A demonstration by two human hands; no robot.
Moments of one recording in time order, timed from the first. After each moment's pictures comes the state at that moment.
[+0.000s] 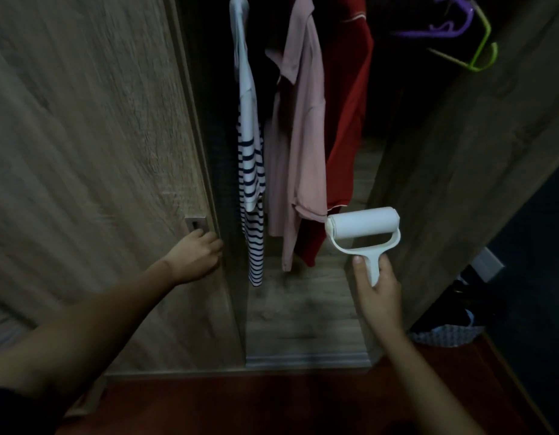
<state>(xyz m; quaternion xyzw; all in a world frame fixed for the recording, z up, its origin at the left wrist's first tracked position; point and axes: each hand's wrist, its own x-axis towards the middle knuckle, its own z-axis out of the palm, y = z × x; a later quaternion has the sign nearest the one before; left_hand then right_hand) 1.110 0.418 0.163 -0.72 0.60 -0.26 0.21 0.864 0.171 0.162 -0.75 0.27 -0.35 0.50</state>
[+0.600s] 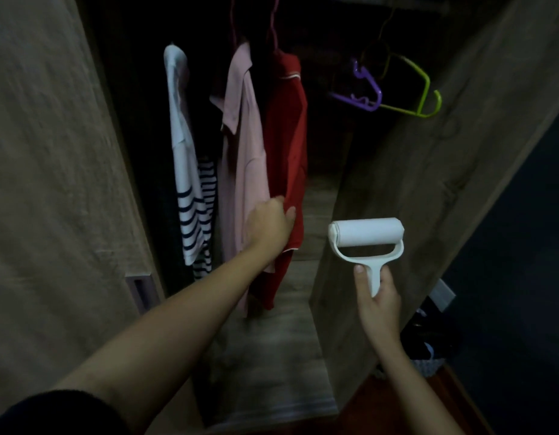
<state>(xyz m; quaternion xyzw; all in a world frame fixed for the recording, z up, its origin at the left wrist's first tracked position) 1.041 0.165 0.286 -0.88 0.29 -0.12 -0.37 0.873 0.075 0.206 -0.72 0.29 -0.42 0.48</state>
